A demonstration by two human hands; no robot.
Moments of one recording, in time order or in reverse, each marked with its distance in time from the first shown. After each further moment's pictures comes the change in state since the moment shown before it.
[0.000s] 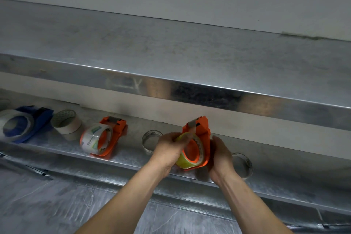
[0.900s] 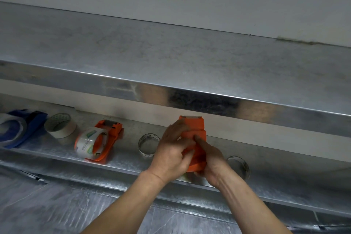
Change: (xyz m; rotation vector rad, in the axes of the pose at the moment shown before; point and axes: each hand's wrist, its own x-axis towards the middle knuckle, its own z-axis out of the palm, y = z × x) left_hand 0.005 -0.008 -0.004 0.697 0.051 1.029; right_hand -0.008 -0.010 0.007 -0.260 -0.143 0.072
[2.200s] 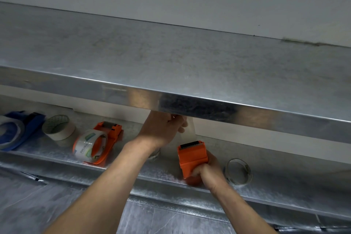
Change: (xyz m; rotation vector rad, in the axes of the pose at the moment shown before) left_hand 0.078 0.018 -0.066 -0.297 -0.234 -0.692; right_hand 0.008 0.023 -0.011 -0.420 0.019 -0.193
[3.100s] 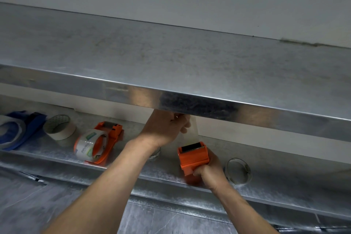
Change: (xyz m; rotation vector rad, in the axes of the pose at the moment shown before) left_hand -0.004 0.009 -0.001 -0.009 -0.035 0.016; right_hand 0.003 0.005 -0.003 0.002 -0.010 -0.104
